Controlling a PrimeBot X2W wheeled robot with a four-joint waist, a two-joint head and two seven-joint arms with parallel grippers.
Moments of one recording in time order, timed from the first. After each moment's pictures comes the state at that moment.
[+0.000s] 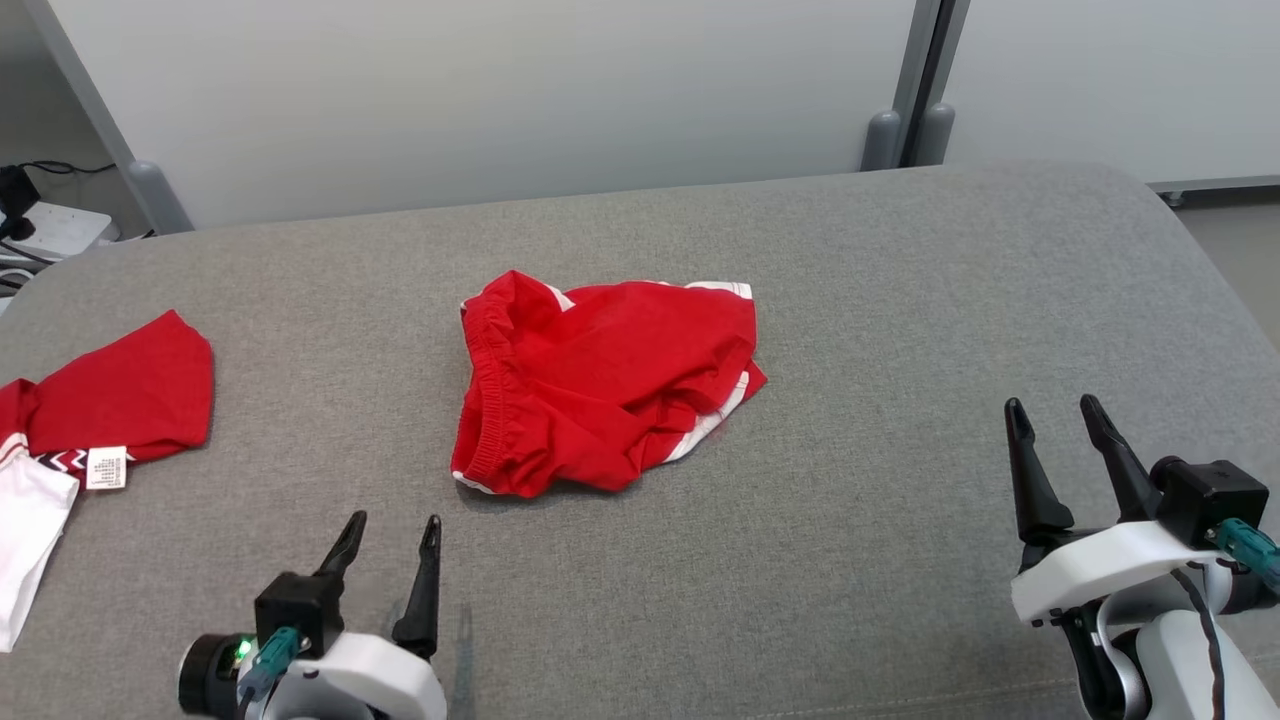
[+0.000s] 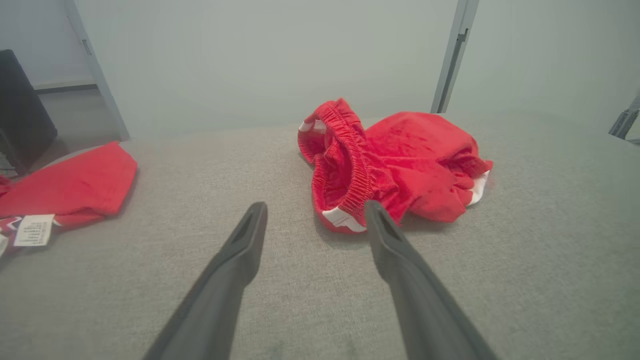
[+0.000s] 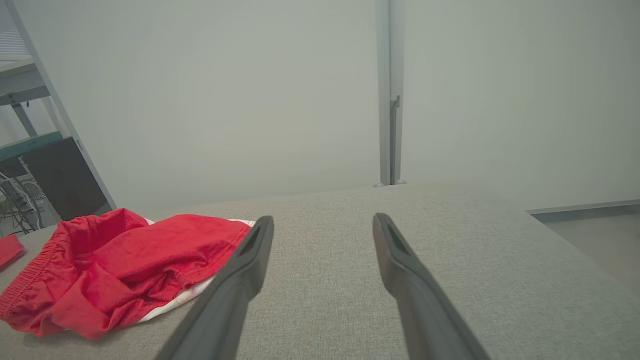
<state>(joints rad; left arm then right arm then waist) -0.11 0.04 -0.05 0.46 -0.11 -0.06 -0.25 -0.26 -0.12 0.08 0.44 0.29 0.13 -0.25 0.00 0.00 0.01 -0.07</state>
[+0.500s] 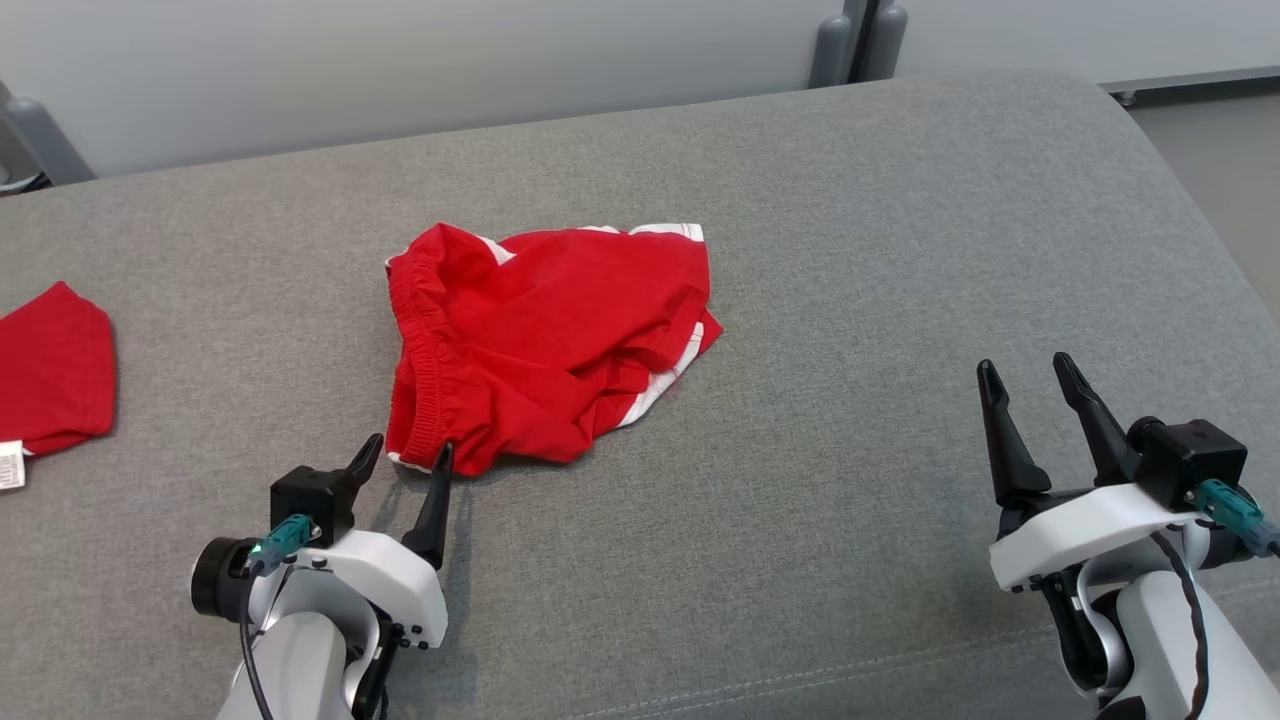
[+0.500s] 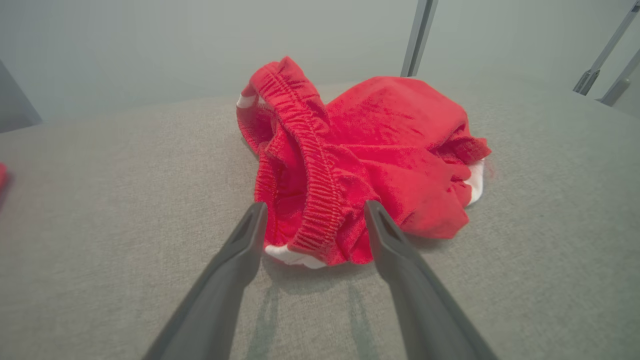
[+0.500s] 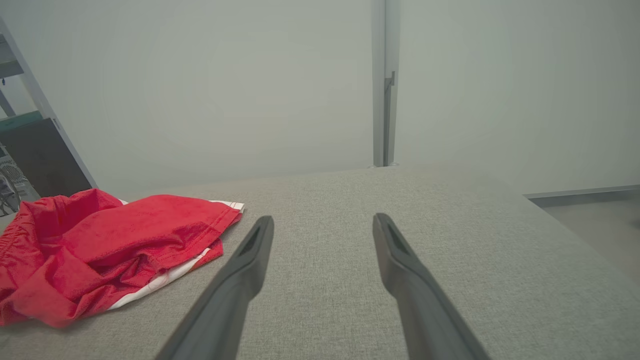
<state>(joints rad) -0.38 0.06 -0.11 0.74 -0.13 -0.11 -0.25 -0.33 -0.13 0.13 0.44 0.30 0.13 -0.25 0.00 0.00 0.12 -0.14</state>
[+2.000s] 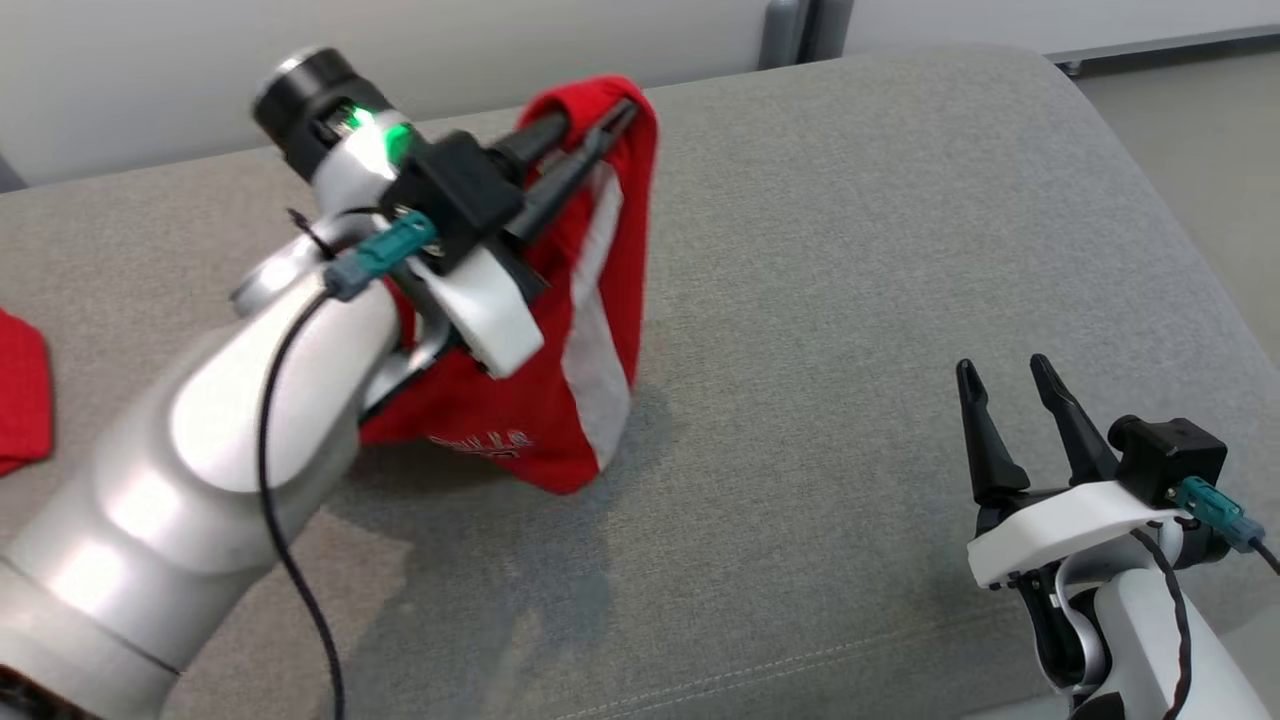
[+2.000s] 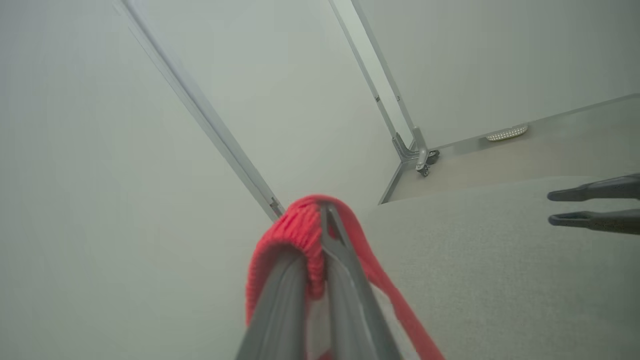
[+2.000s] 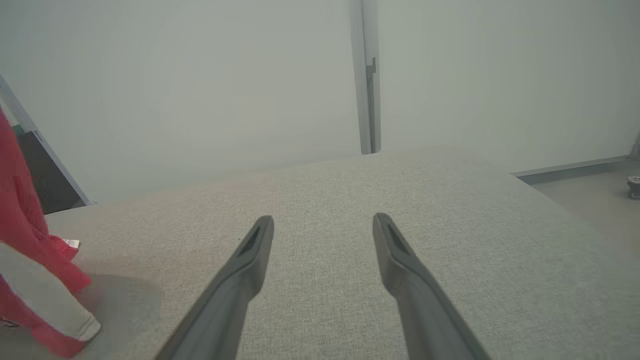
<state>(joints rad) -1.01 0.40 -0.87 0.36 -0.41 -0.13 -0.25 -0.34 -0.10 0.14 0.46 0.34 0.13 -0.25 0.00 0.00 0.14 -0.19</state>
